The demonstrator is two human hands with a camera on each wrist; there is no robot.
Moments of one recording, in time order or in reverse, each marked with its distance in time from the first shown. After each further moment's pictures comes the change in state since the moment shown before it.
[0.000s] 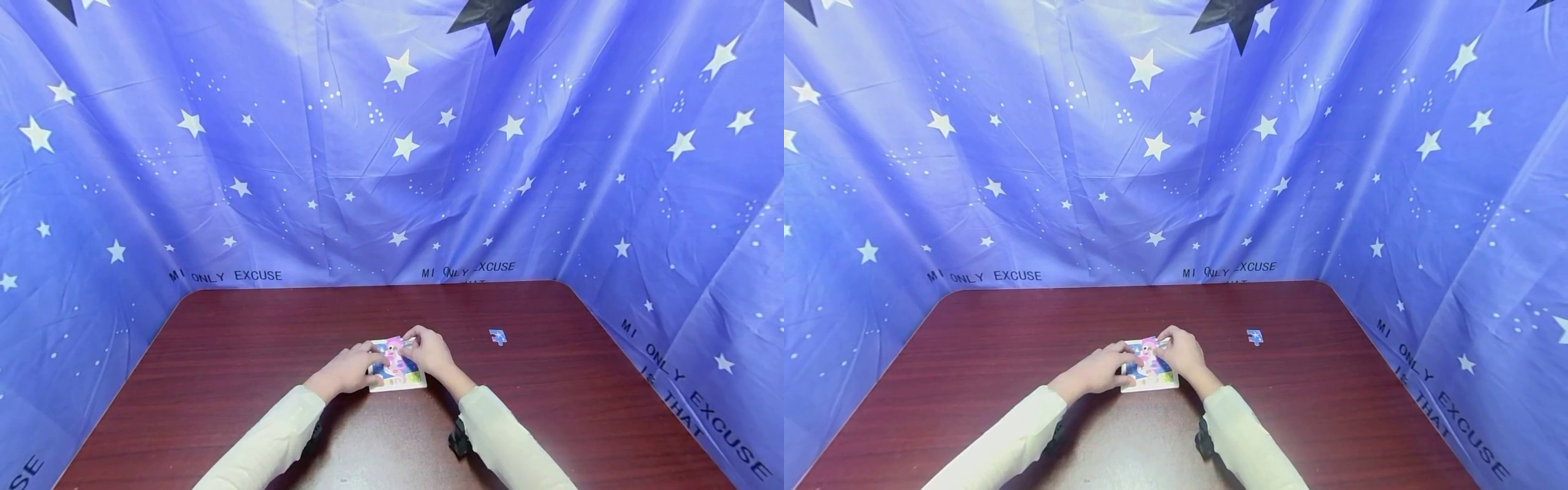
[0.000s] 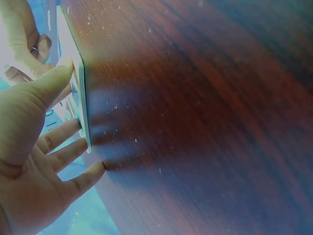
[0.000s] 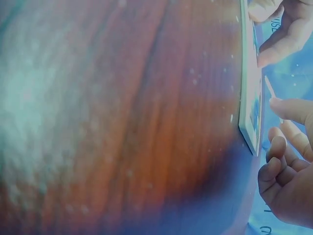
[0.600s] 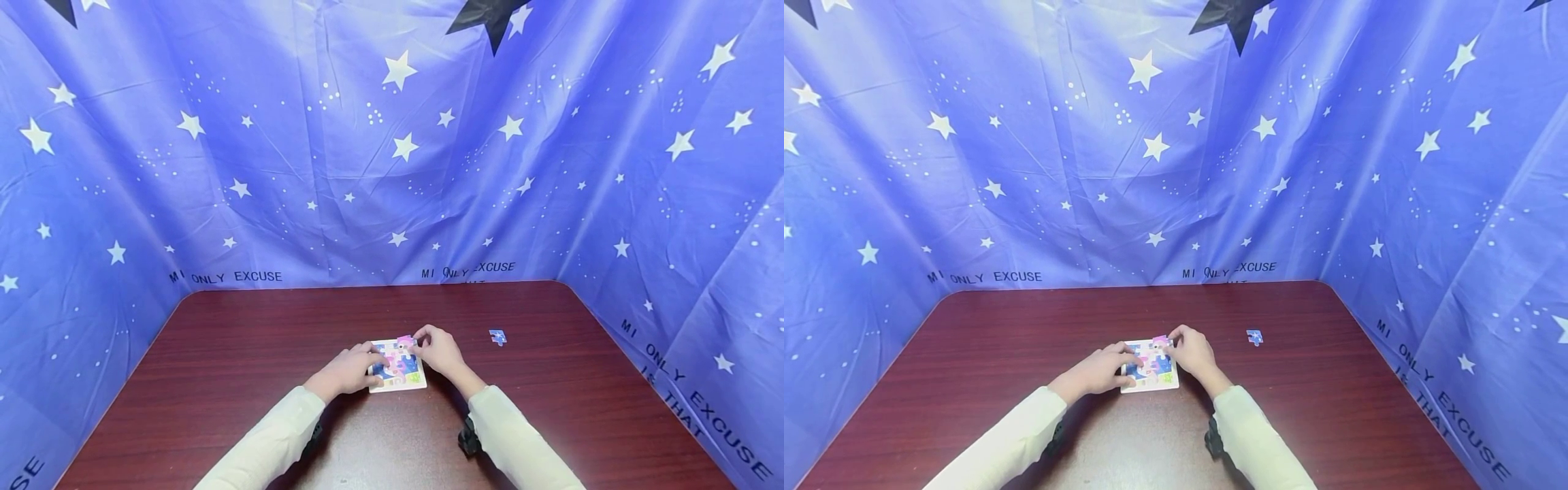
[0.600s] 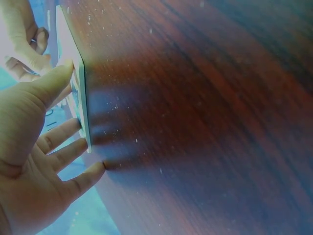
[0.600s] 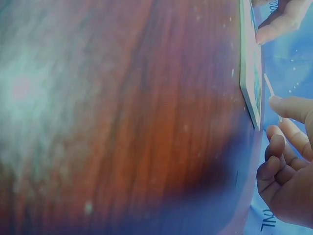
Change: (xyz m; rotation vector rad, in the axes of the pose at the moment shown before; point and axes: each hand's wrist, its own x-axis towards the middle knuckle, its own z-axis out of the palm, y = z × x) left_hand 0.000 0.000 0.001 -0.017 -0.003 -0.011; right_hand -0.002 0.012 -0.015 -0.029 0.034 -0.005
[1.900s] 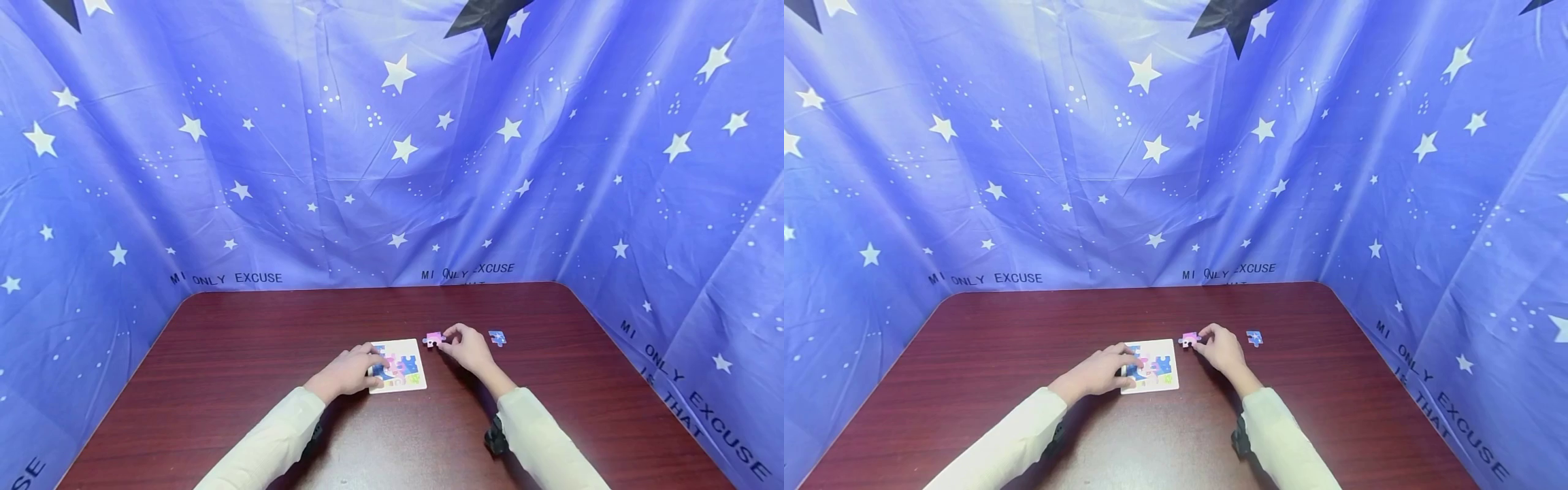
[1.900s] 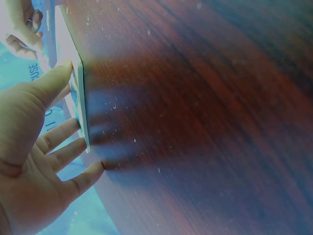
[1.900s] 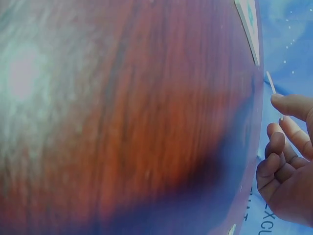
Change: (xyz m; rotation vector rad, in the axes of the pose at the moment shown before) left_hand 0.000 -0.001 0.002 0.007 0.018 0.008; right_hand 0.001 0.040 -0.036 -0.025 0.070 0.065
